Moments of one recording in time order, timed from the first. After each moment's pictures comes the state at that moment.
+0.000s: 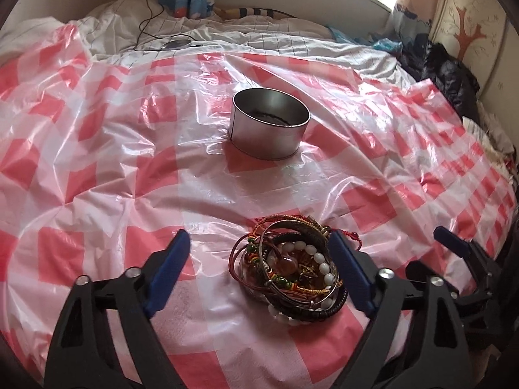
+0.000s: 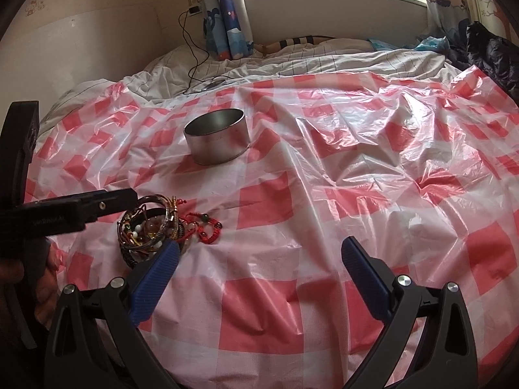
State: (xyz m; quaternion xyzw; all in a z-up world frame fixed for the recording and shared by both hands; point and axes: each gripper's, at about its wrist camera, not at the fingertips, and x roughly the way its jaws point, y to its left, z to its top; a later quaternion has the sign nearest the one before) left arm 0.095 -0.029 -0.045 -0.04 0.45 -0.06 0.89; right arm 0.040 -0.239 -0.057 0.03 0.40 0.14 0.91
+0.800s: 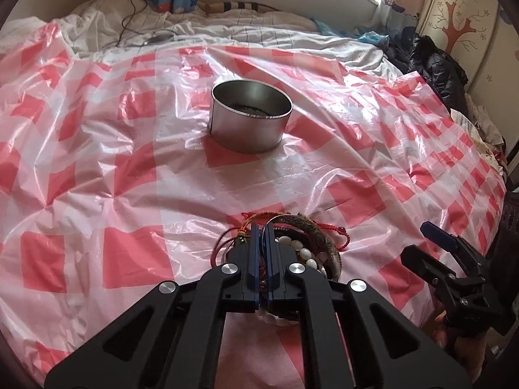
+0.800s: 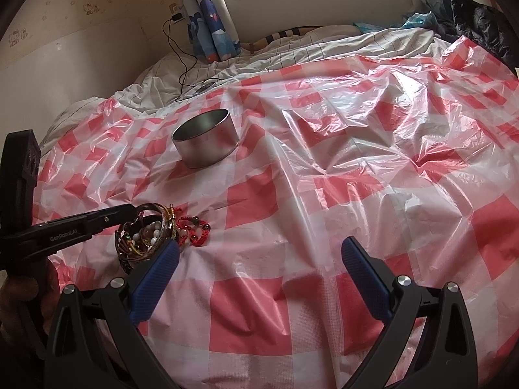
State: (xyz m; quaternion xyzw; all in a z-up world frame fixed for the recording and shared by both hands) left arm 0.095 -0.037 -0.048 -0.04 0.44 -0.10 0.89; right arm 0.045 -0.255 -0.067 0.09 0.41 0.13 0.90
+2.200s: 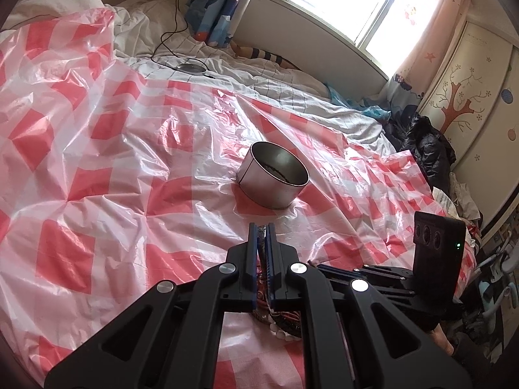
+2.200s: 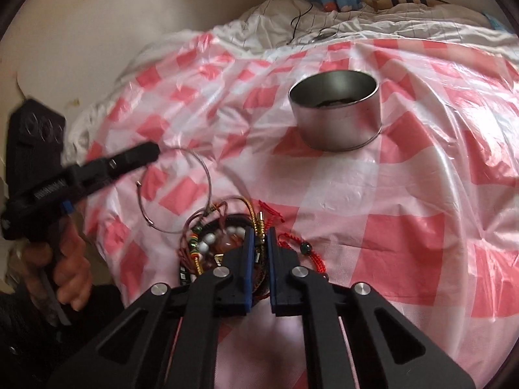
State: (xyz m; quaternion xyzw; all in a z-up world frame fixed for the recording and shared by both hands) left arm 0.075 0.031 -0.022 -0.19 0.34 -0.09 0.92; right arm 0.117 -0.179 -0.081 0.05 0.46 0.39 0.80
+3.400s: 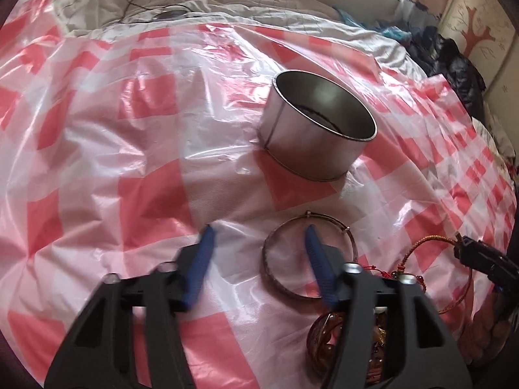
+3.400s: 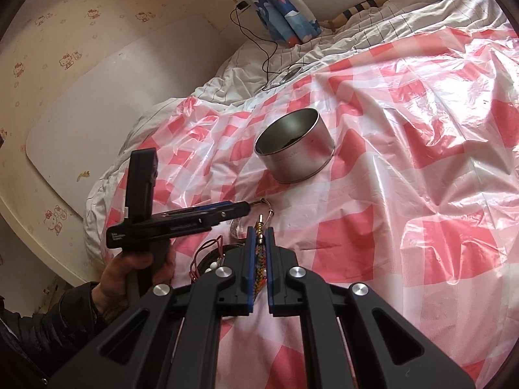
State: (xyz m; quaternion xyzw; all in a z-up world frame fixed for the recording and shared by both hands) left arm 0.181 0.010 -0.090 -0.06 0.48 -0.10 0.87; right arm 0.115 -0.244 -0.066 0.19 0.41 0.36 0.82
